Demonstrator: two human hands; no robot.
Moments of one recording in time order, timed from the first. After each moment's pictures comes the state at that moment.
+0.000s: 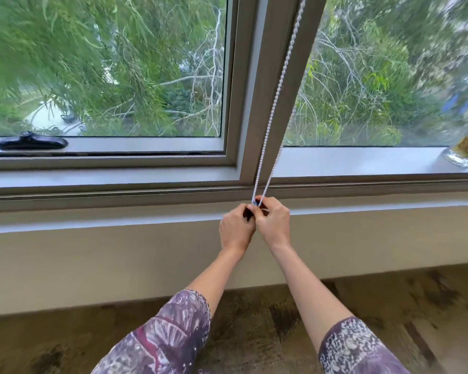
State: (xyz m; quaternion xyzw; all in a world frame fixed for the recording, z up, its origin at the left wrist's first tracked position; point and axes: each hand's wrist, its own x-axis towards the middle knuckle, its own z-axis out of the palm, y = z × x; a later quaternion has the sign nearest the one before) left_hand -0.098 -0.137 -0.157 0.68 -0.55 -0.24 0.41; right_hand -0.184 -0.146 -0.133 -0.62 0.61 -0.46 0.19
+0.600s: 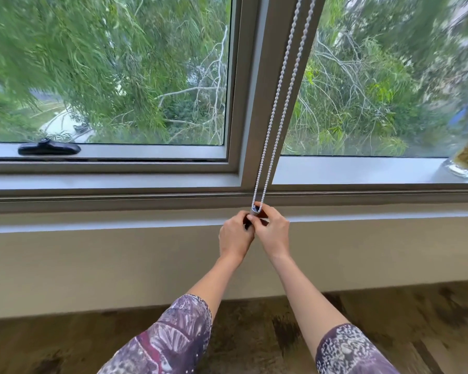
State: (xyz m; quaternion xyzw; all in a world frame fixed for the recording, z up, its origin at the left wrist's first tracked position) left_hand -0.092 -0.127 -0.153 0.68 -0.57 -0.24 0.39; right_hand -0.185 -0.134 -0.134 -0.62 0.60 -0.46 0.23
